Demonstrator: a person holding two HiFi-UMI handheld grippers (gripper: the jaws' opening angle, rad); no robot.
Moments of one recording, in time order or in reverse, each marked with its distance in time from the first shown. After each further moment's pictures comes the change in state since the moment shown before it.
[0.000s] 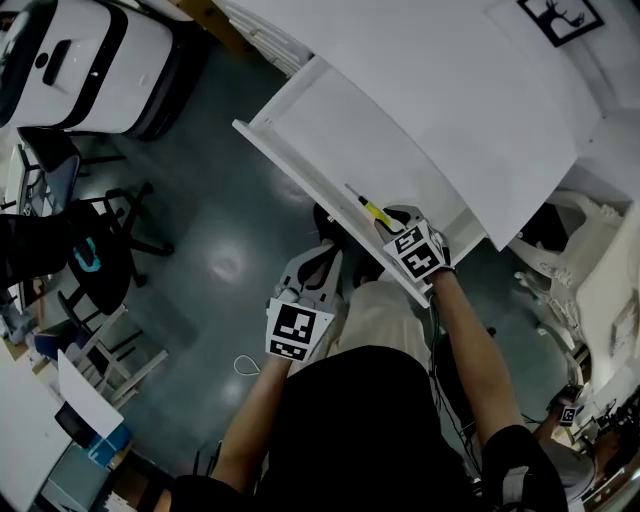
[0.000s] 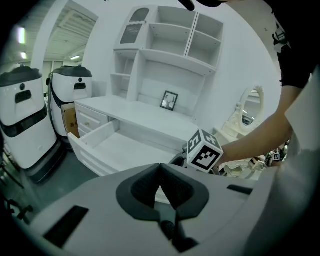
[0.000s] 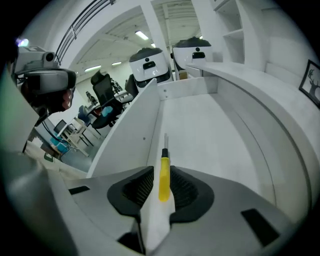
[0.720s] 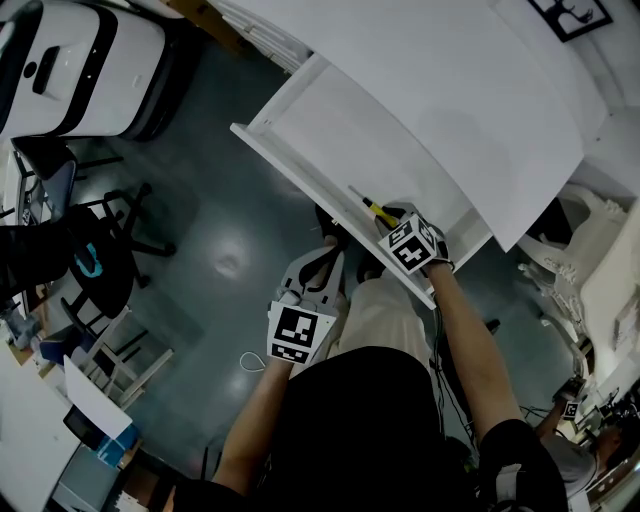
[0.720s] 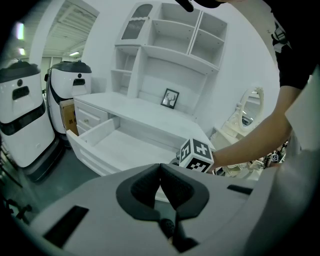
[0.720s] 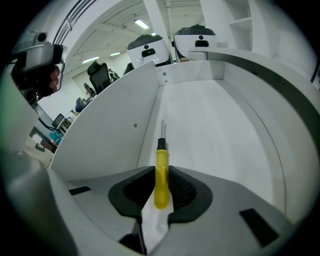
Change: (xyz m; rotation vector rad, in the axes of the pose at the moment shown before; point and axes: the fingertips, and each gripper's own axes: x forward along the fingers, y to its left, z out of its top) left arm 0.010 0.017 -0.001 -0.012 0.030 -0.021; right arm 0.043 -0.009 -0.013 -0.016 0.104 -0.008
